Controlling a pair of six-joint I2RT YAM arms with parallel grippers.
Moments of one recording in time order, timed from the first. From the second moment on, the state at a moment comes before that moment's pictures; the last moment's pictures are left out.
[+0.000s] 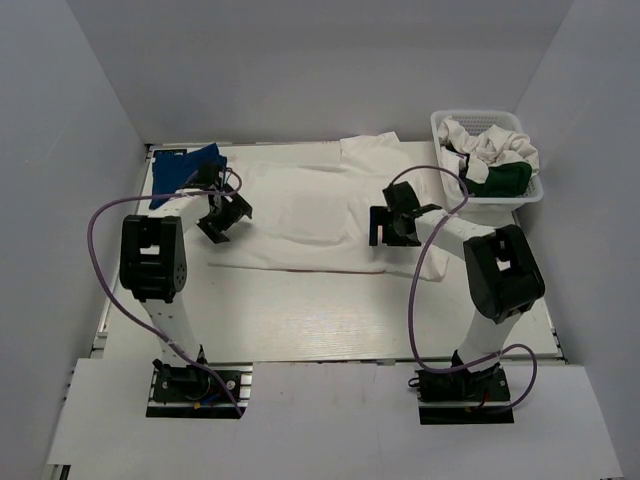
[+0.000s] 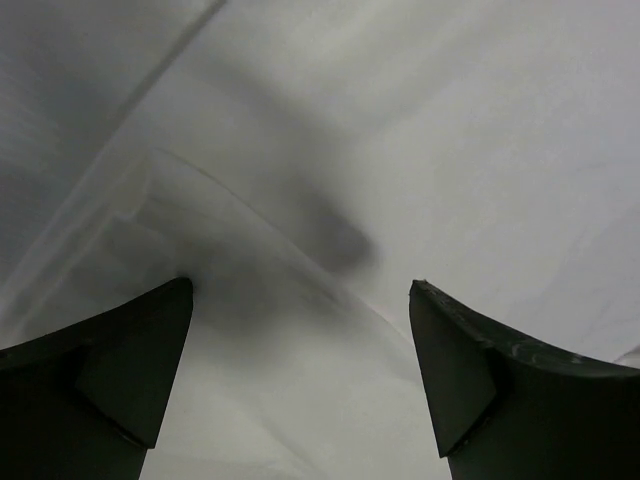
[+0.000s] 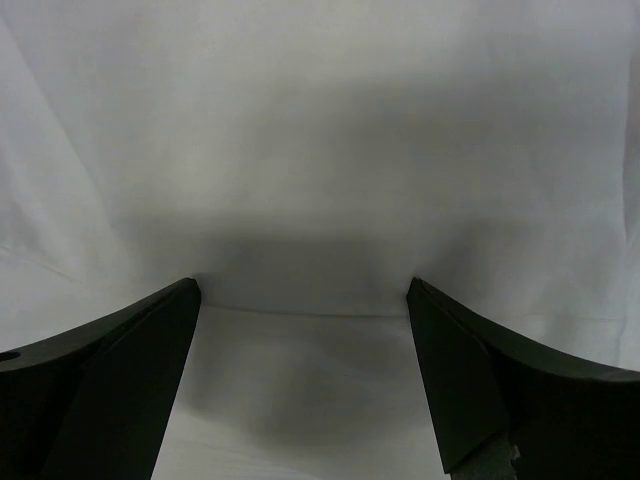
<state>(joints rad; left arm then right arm) -0.07 1.93 1.31 -0.51 -0.02 -0.81 0.42 1.77 1.10 -0.34 0.13 0.33</state>
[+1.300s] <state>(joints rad) -0.05 2.01 1.66 -0.79 -0.30 -0.78 0.41 1.79 1.40 -0.40 0.19 0.34</state>
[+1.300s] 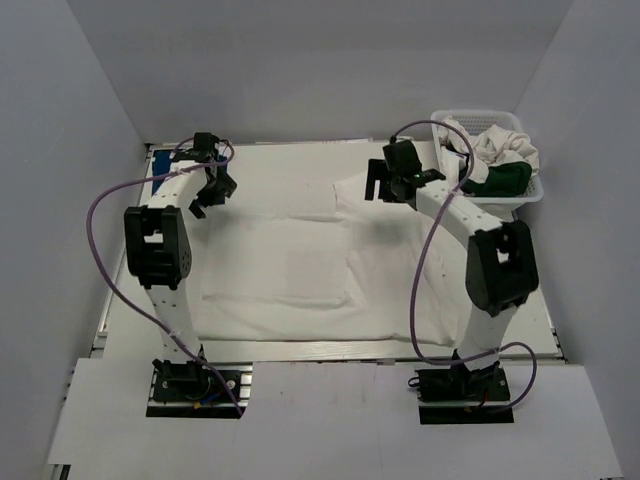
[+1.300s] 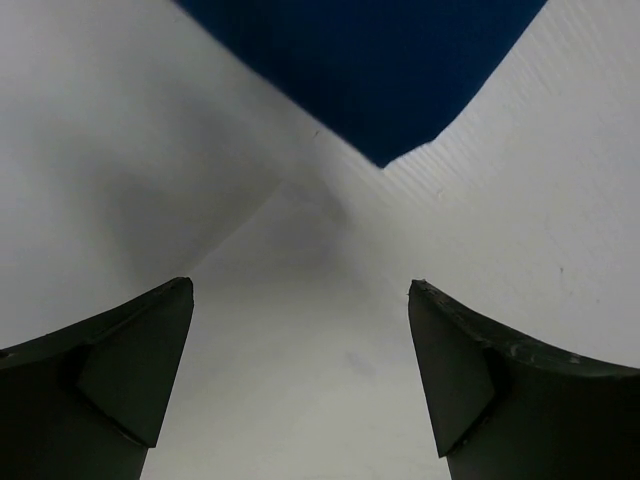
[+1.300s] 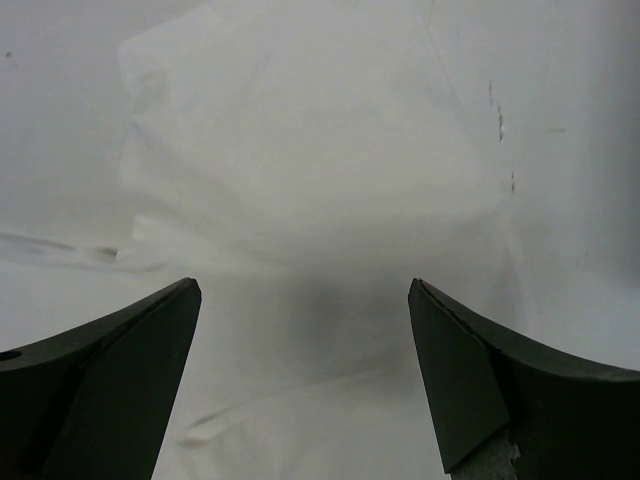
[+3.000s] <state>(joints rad) -0.04 2.21 1.74 -0.81 -0.34 -0.77 0.28 2.49 2.07 -0.32 -0.02 0.04</state>
